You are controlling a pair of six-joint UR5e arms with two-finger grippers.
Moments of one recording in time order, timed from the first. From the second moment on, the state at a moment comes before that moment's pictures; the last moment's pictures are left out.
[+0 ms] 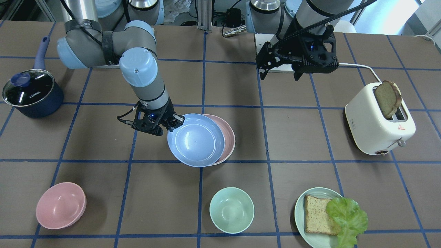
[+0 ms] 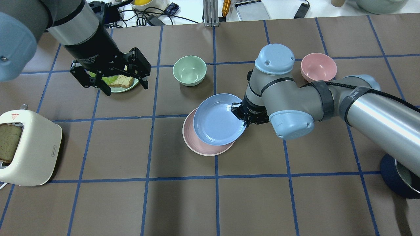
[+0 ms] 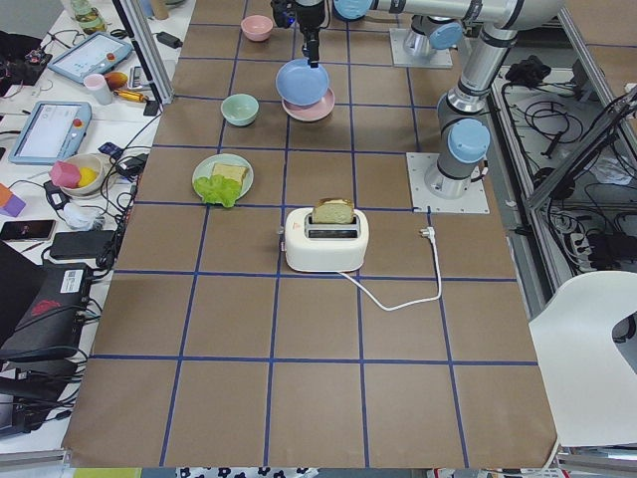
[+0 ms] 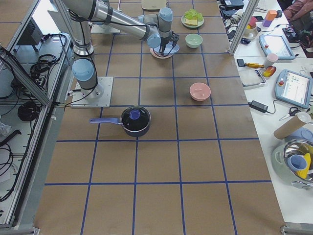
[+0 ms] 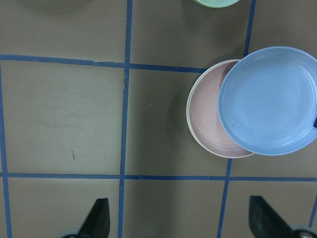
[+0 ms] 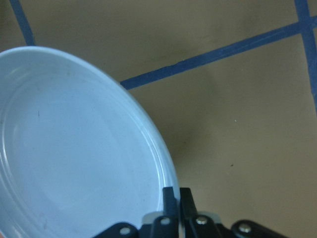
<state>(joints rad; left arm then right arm) -1.61 -1.55 -1.55 -1.68 1.46 -0.12 1.78 -1.35 1.95 -2.17 -1.46 0.53</state>
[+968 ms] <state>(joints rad) -1.61 -1.54 -1.55 -1.68 1.46 -0.12 1.81 -1.32 1.94 -2.19 -1.46 0.58</state>
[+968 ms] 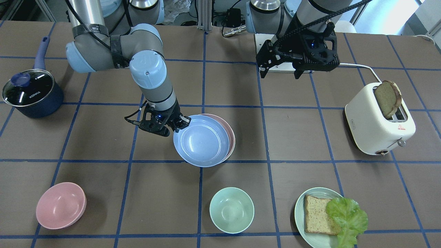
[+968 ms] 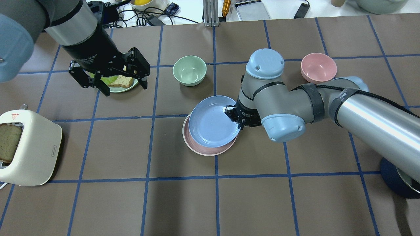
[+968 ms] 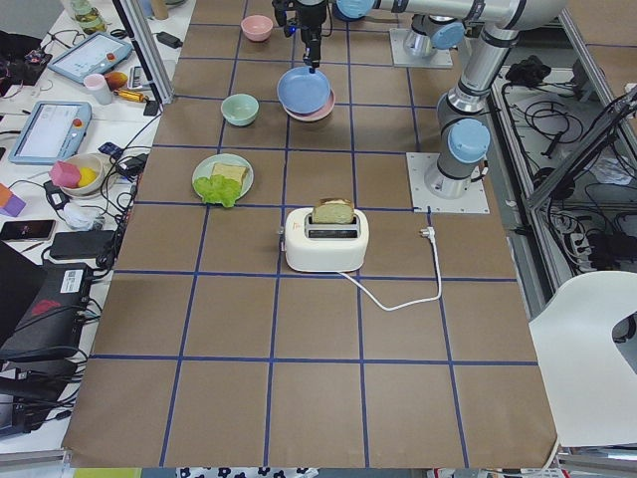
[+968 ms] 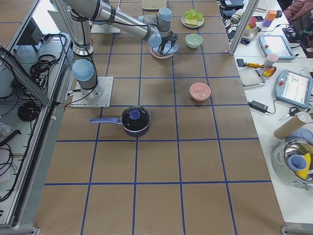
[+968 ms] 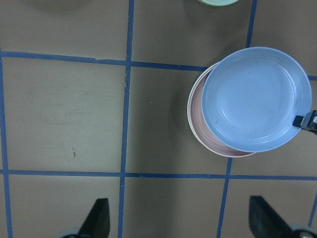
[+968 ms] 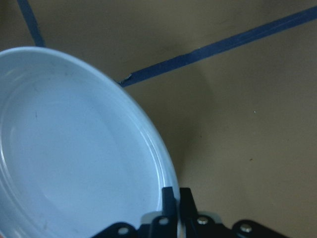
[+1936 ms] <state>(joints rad) -1.61 -1.54 -1.54 -1.68 1.46 -0.12 1.66 -1.33 1.81 -2.17 -1.53 0.26</state>
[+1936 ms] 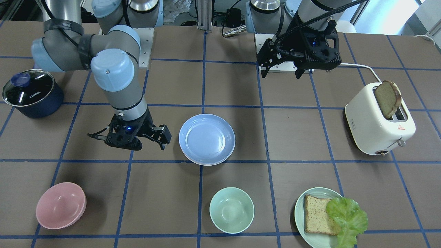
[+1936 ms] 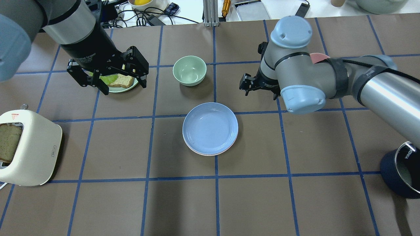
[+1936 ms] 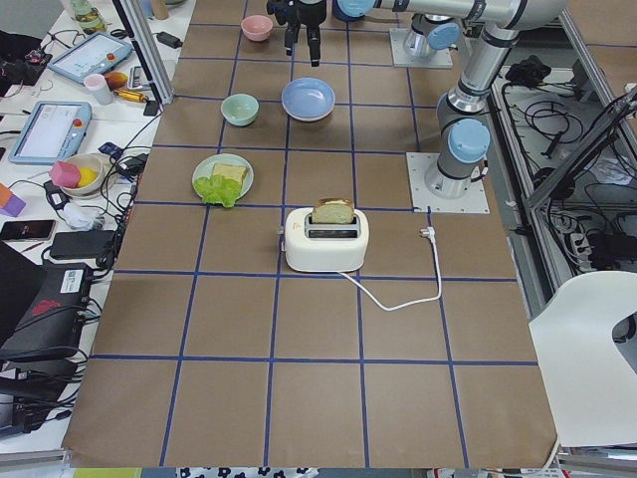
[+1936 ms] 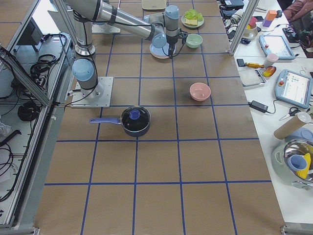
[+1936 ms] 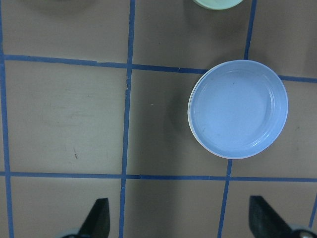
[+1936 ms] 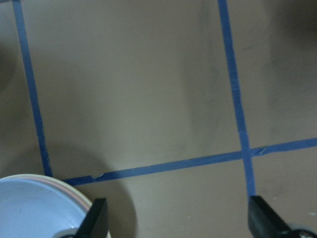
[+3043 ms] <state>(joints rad) -1.60 -1.54 -1.54 -1.67 1.46 -0.12 1.58 -1.46 1.38 -1.51 -1.55 0.06</state>
